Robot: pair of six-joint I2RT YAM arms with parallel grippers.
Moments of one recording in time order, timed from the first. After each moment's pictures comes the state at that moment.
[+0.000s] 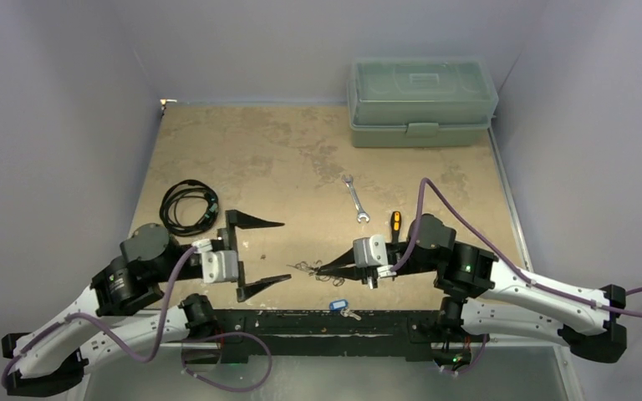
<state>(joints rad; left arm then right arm) -1.05 0.49 0.92 -0.39 0.34 0.33 1.20 0.82 0.84 -0.09 -0.42 -0.30</state>
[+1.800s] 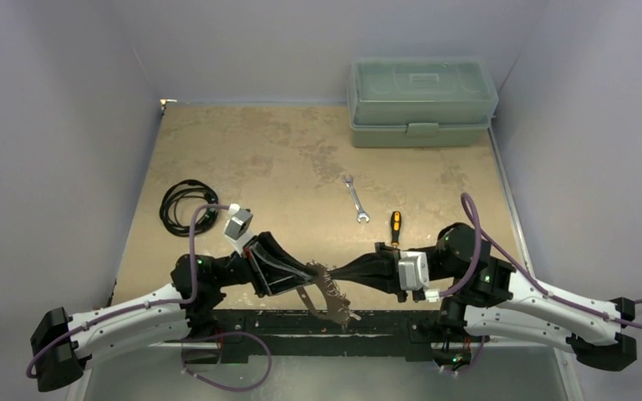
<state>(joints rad) -1.05 0.62 0.27 0.90 0.45 -0.95 1.20 0.68 0.78 0.05 -0.54 -0.41</state>
